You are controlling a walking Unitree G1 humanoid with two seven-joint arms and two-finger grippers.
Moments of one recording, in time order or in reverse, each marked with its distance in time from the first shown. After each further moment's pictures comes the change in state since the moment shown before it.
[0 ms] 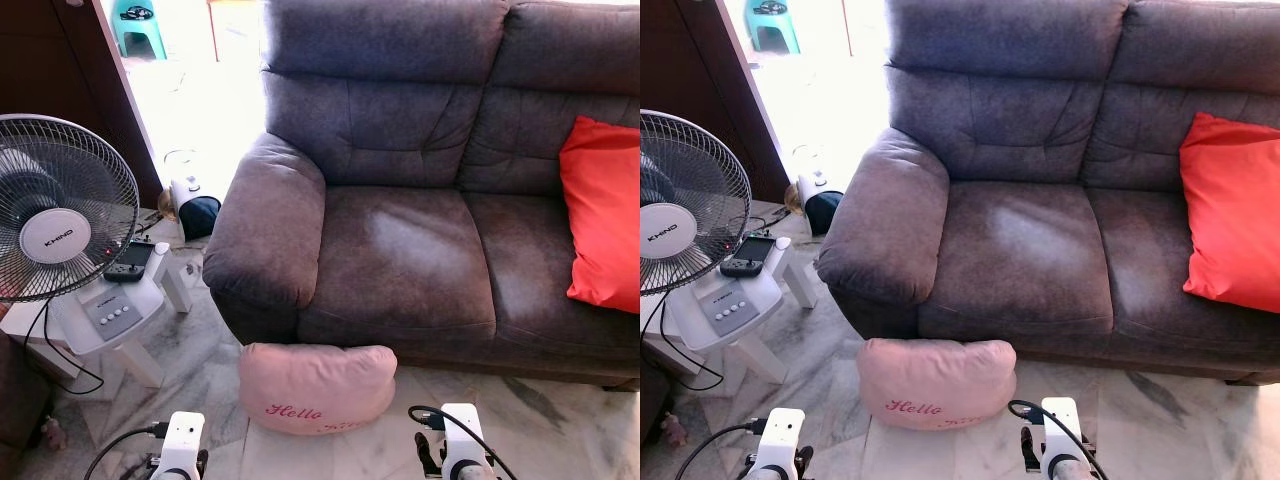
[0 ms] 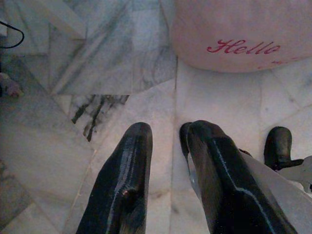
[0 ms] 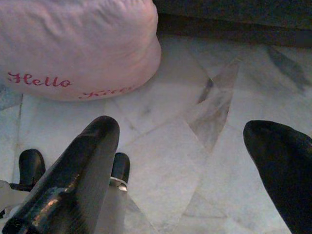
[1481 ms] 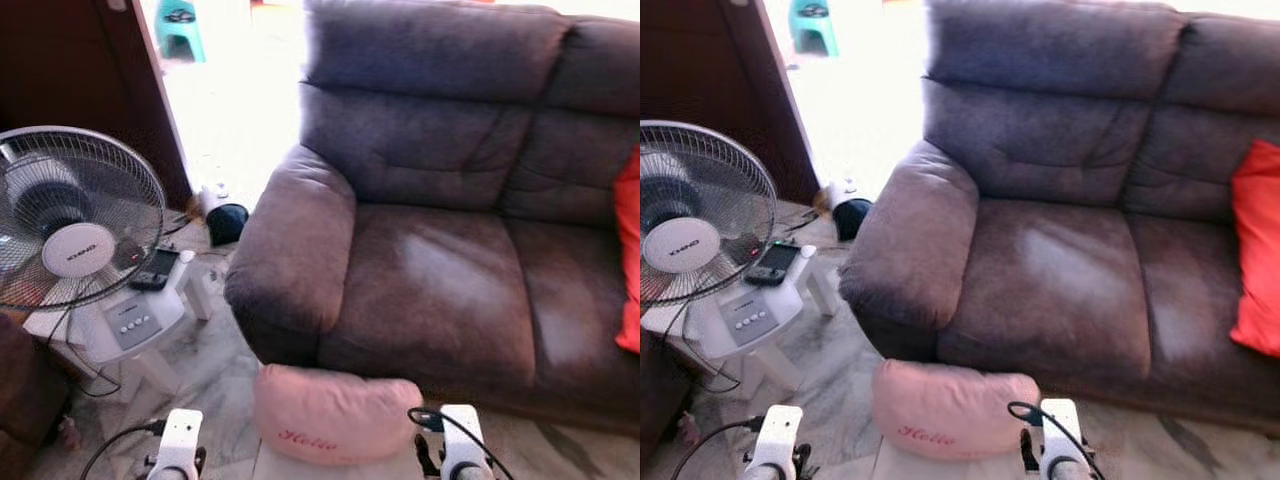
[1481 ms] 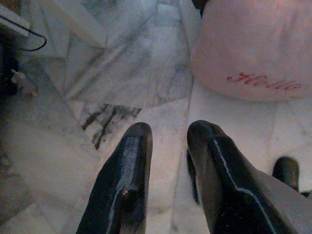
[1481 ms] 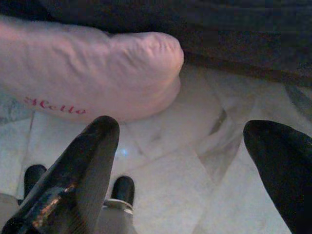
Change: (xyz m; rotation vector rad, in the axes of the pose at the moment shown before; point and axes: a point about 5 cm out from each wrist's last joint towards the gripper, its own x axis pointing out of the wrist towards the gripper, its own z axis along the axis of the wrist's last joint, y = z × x) left arm 0.001 0.002 0.006 0.007 -0.014 0.000; right arm -0.001 -0.001 -0.006 0.003 0.017 -0.006
